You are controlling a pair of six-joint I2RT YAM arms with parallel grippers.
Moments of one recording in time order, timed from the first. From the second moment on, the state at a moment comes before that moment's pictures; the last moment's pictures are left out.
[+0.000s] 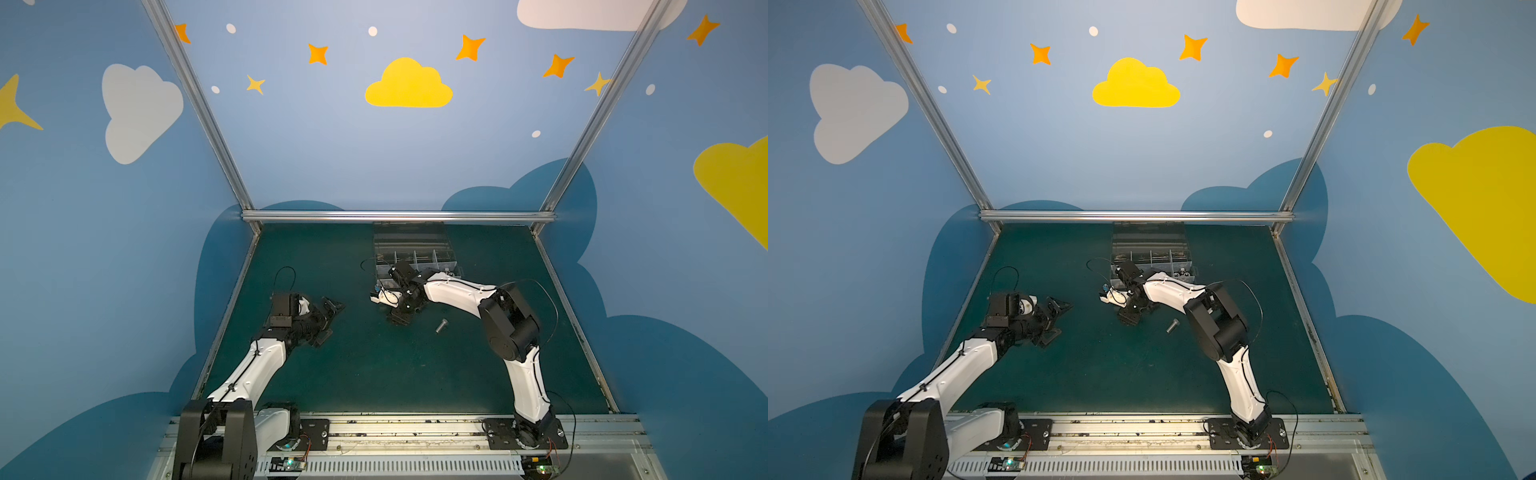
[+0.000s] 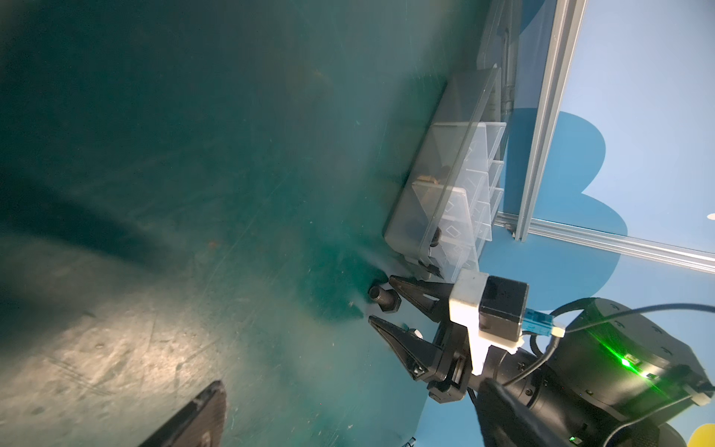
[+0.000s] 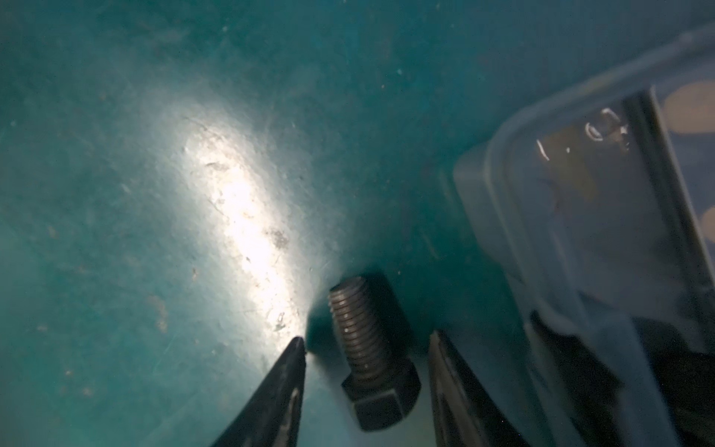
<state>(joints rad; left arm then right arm) 0.00 1.14 0.51 -0.21 0.60 -1.01 0.78 2.14 1.56 -0.69 -0.24 -0.47</state>
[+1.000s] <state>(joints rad) 0.00 1.13 0.51 -0.21 0.60 -1.01 0.68 1.85 1.61 -0.78 -0.36 -0.38</state>
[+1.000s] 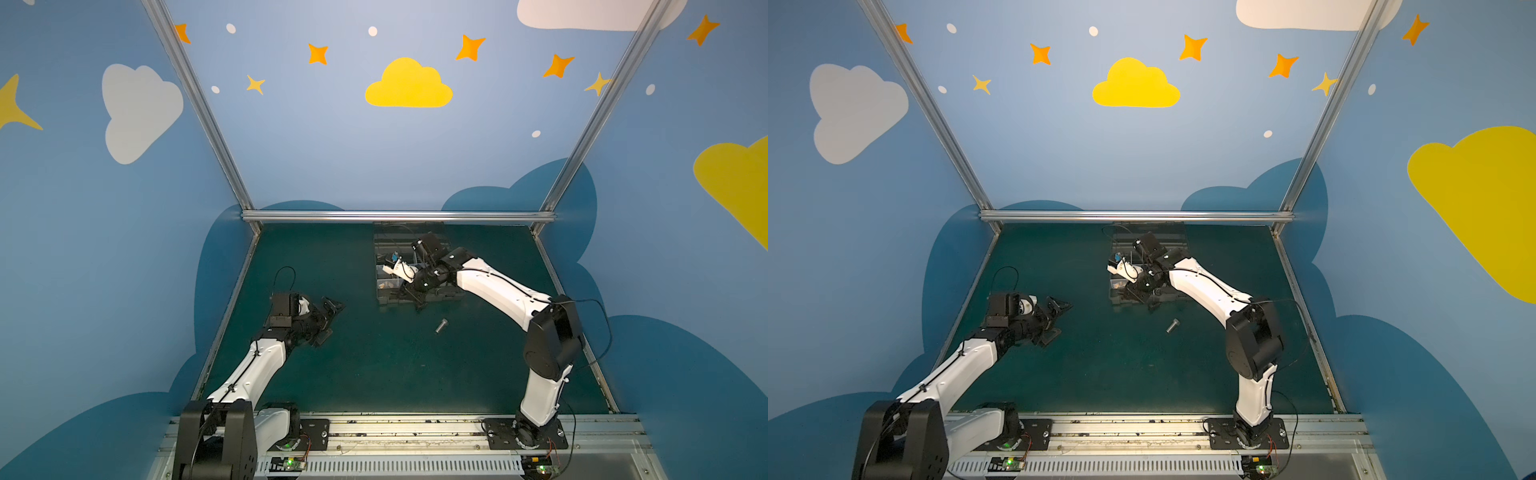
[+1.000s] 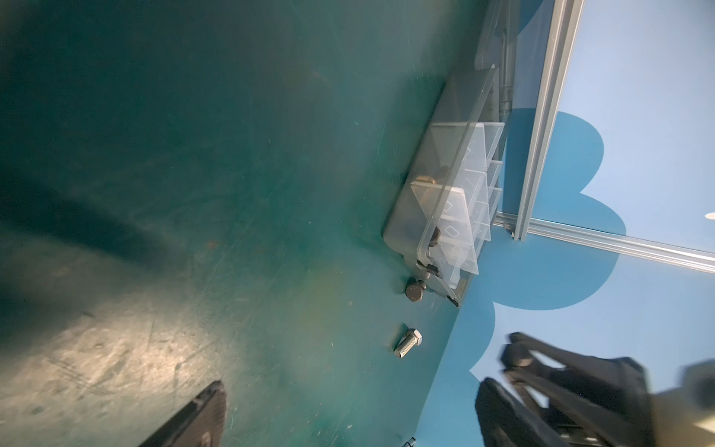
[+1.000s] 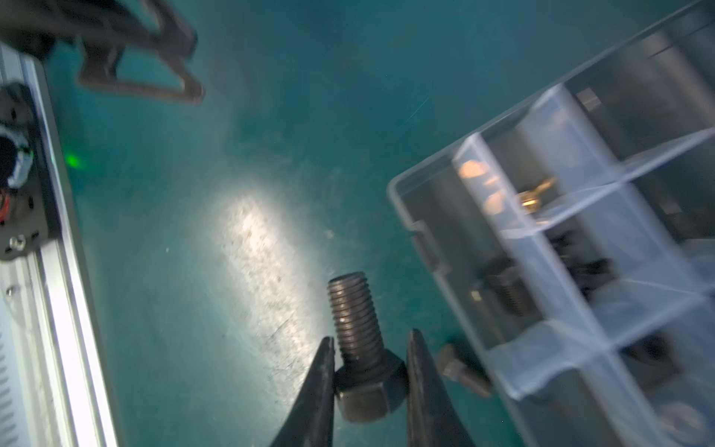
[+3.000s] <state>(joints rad) 0.00 1.13 0.51 -0.20 0.60 -1.01 0.64 1.75 1.38 -0.72 -0.05 0.13</state>
